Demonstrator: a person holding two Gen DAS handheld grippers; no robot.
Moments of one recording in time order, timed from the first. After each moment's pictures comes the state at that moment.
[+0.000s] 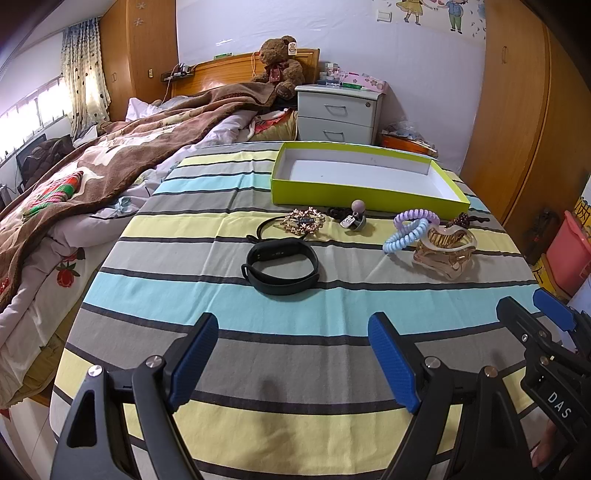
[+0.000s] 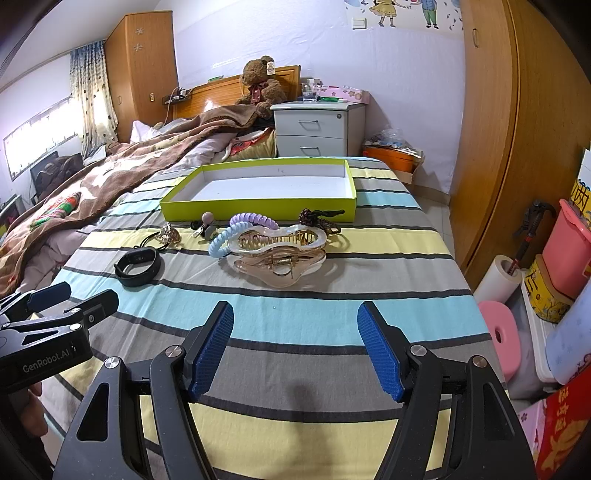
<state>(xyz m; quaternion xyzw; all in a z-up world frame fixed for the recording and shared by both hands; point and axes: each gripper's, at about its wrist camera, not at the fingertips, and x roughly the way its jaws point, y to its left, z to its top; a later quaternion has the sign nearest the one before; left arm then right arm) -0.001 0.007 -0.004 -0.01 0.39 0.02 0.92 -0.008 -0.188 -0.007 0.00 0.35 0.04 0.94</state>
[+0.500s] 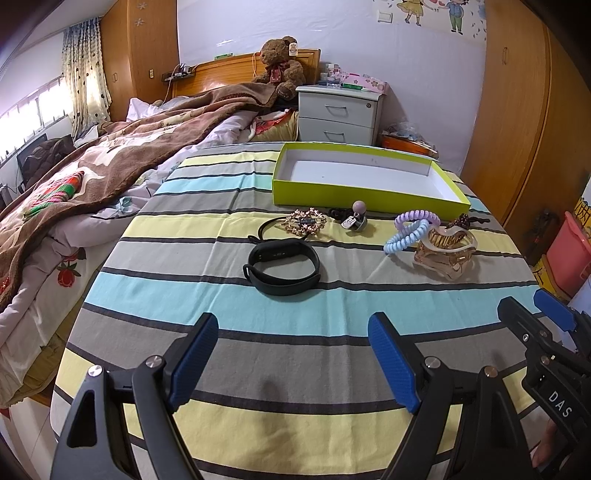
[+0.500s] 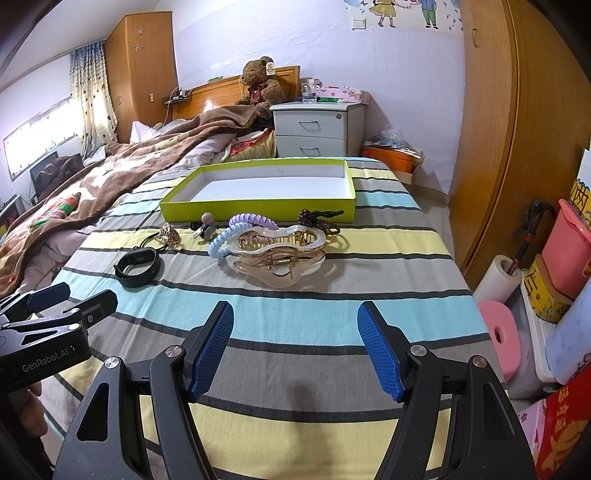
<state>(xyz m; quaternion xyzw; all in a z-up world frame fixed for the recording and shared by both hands) -0.001 0.007 -0.003 -0.01 0.39 0.02 0.92 -0.008 -0.188 -0.007 0.00 0.35 0.04 0.94</state>
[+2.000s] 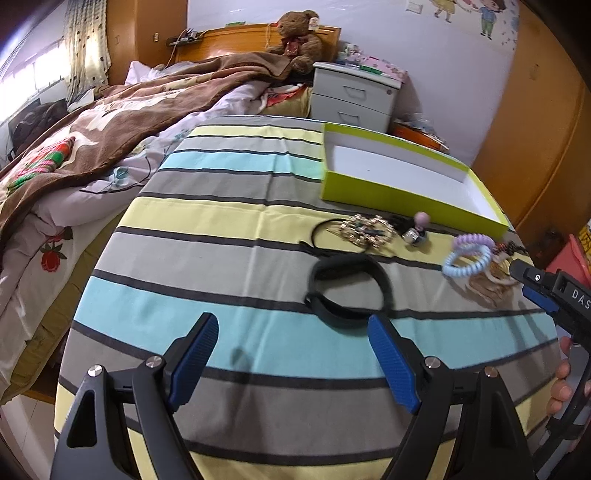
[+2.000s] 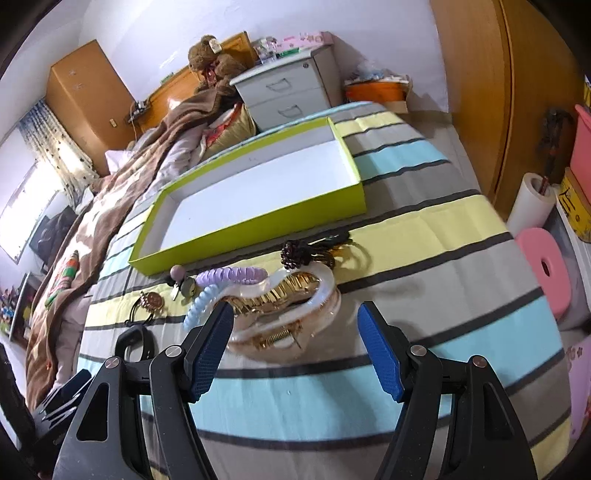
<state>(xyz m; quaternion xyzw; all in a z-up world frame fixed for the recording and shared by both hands) 0.055 0.072 -0.019 -0.06 0.45 0.01 0.89 0.097 -0.206 -0.025 0.17 0.45 0.04 0.88</state>
